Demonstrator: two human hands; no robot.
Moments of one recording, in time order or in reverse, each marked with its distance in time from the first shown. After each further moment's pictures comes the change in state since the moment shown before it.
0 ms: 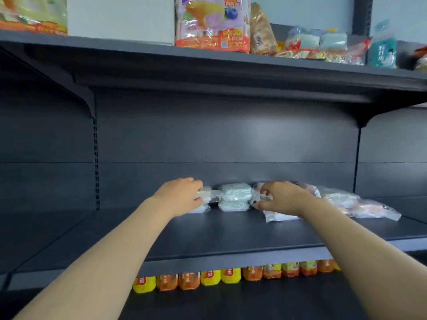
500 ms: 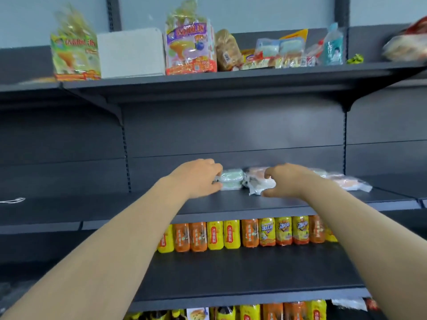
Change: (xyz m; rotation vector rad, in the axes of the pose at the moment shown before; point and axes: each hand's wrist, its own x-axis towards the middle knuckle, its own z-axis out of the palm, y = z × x) left_hand -0.131 0.172 -0.103 0.145 0.060 0.103; right_hand -0.179 0.070 -0.059 -0.126 0.053 -0.196
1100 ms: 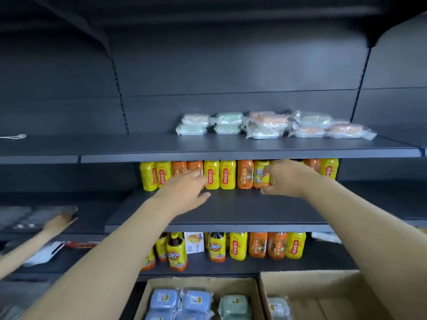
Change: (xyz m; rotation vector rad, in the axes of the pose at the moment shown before) left_hand -0.081 0.056 0.128 -0.130 -0.129 -0.064; right_hand -0.050 0.002 0.111 -0.009 -0.179 -0.121
